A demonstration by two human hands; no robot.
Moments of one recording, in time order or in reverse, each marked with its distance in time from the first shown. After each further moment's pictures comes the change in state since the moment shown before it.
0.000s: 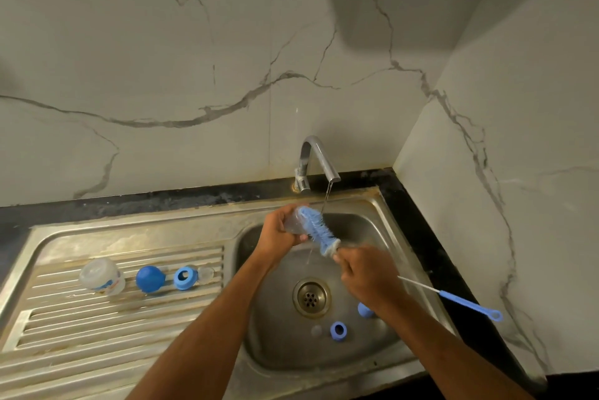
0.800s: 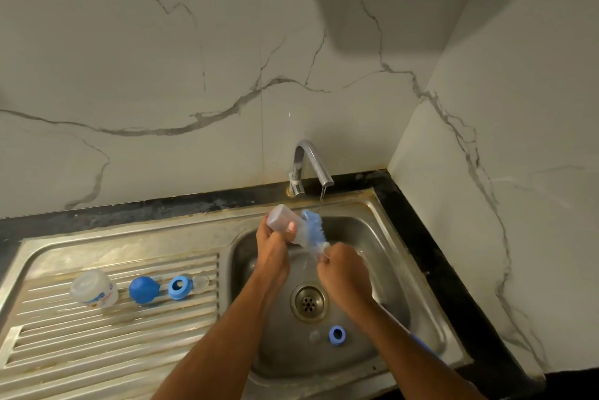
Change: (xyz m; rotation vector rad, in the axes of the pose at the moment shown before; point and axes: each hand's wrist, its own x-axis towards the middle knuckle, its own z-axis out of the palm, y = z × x) left_hand -0.011 0.001 0.028 -0.687 0.296 -0.235; right_hand 0.013 -0.046 0.018 0.211 -0.143 0.450
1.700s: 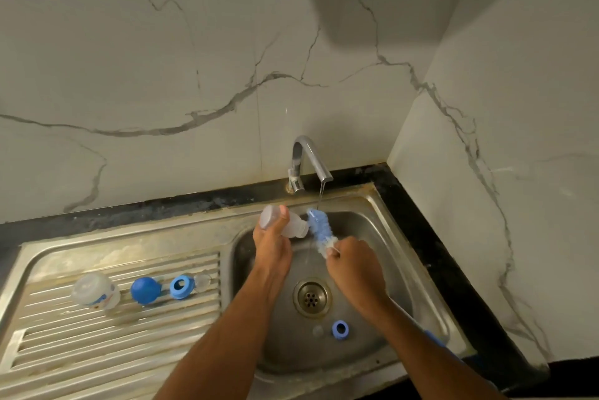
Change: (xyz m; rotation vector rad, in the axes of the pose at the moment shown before) left_hand 0.006 0.009 0.009 -0.268 0.051 -0.057; right_hand -0.006 0.004 -0.022 -0.012 0.003 0.057
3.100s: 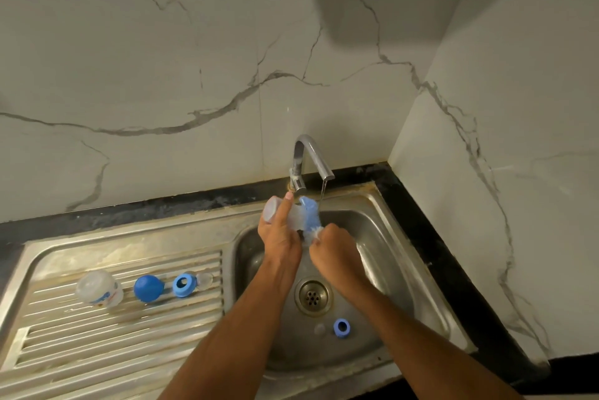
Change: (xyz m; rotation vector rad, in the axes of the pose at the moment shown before) left_hand 0.006 -0.007 0.020 -0.108 0.127 0.030; right_hand 0.011 -0.036 0.013 -0.010 -0.039 -0.008
